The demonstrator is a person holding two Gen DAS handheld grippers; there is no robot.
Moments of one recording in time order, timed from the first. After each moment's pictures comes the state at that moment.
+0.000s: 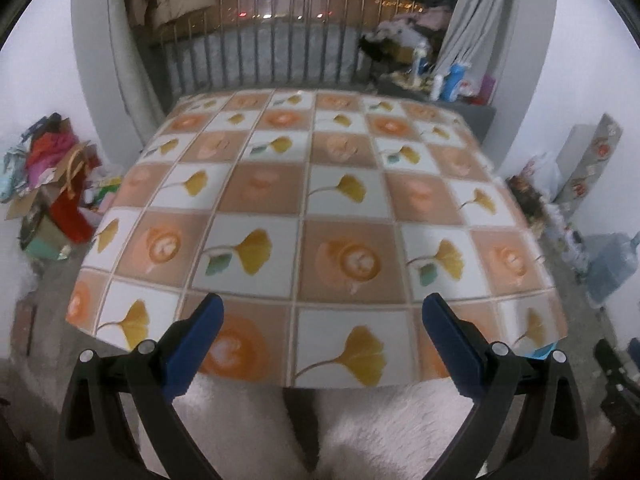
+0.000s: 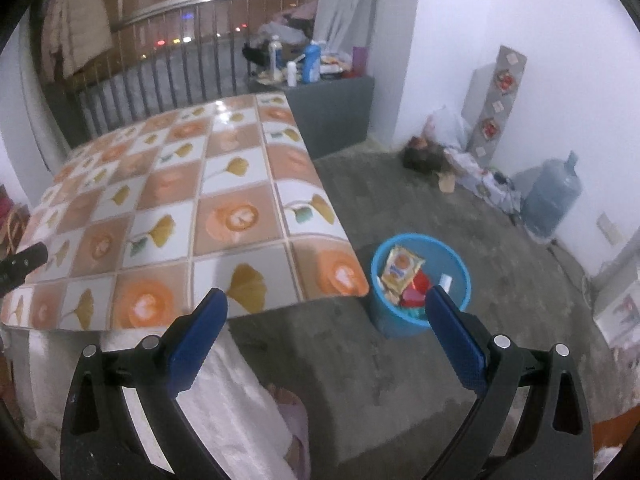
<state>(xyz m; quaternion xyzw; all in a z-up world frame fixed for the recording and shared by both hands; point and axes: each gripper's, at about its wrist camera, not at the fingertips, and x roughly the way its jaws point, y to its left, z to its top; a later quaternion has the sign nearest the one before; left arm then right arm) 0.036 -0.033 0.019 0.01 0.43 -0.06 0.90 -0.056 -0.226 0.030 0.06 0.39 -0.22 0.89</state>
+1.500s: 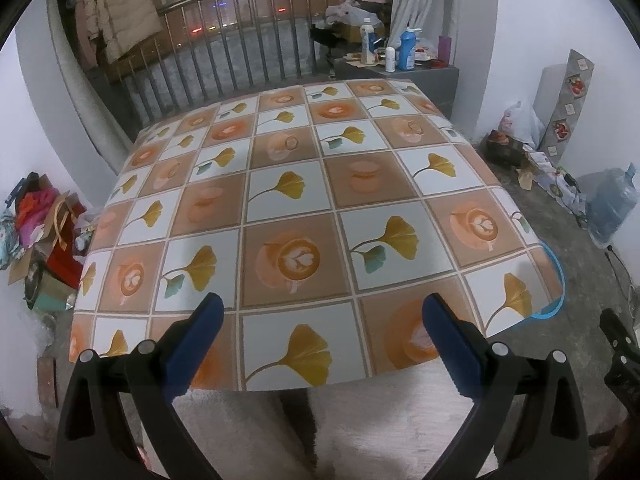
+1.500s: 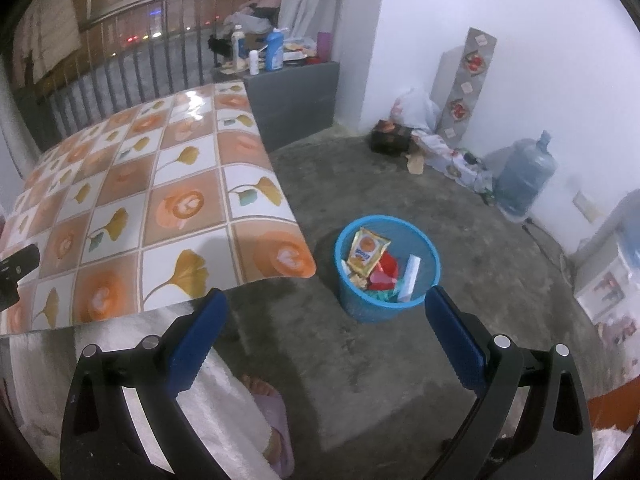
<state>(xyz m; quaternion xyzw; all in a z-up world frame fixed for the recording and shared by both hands) 0.029 -0.093 0.025 0.09 0.42 -0.11 0.89 -0.072 -0.253 0.025 0.07 0.40 -0.27 0.87</state>
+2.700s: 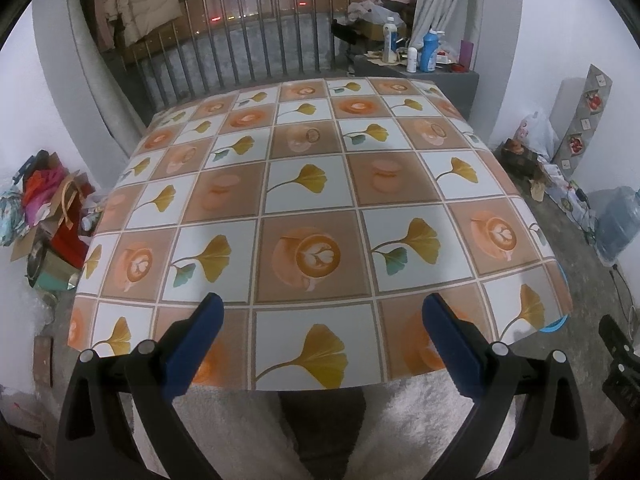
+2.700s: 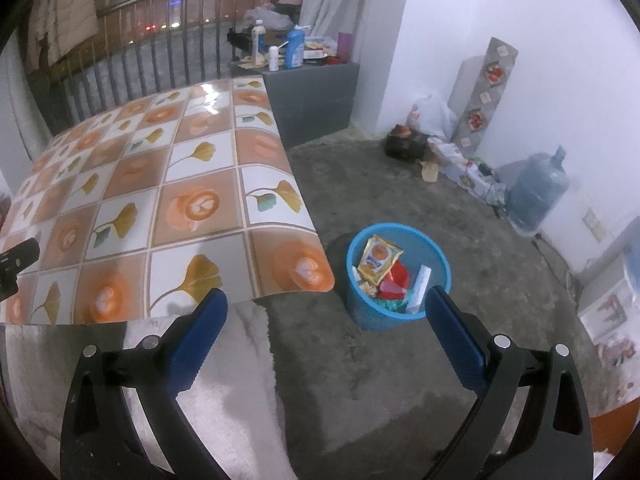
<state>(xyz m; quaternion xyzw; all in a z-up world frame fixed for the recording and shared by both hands) 0.038 -0.079 0.019 0.07 0.43 -0.08 0.89 -0.058 -0.243 0.023 0.05 0.41 -0.25 0.88</state>
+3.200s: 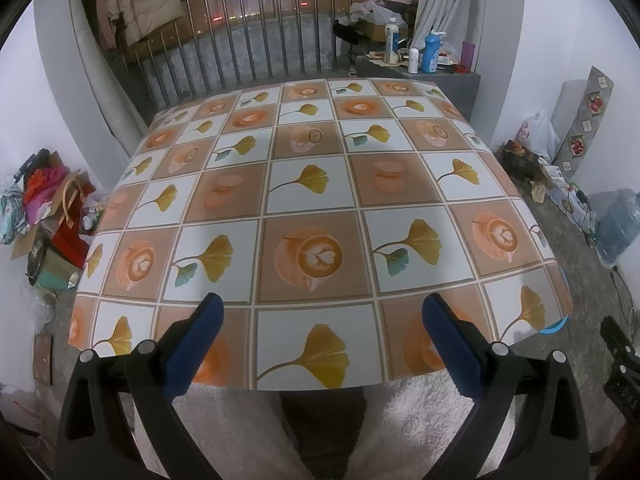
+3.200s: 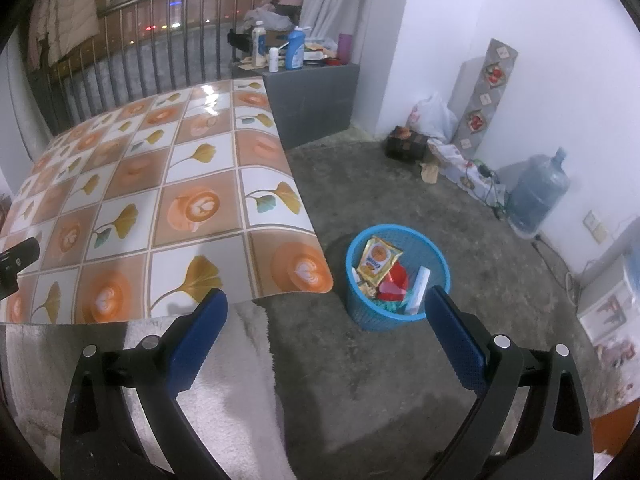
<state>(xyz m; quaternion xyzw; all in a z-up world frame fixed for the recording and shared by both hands) 0.037 -0.078 0.020 0.07 0.43 -0.08 0.89 -0.057 -0.244 0.024 0.04 0.41 -0.24 0.88</state>
